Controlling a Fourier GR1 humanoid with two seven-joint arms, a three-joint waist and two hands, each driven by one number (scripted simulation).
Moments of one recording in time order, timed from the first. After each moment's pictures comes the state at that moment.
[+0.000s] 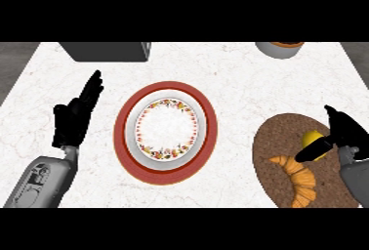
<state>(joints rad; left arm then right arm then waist) -0.29 0.31 -0.14 -1.37 0.07 0.17 0.07 -0.28 -0.59 0.24 -1.42 0.40 0.07 1.02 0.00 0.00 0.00</state>
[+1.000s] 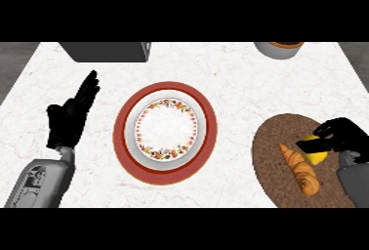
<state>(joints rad) -0.27 0.26 -0.04 -1.40 -0.01 0.09 0.10 -0.24 -0.49 0.11 -1.29 0.60 0.08 0.87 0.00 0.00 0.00</state>
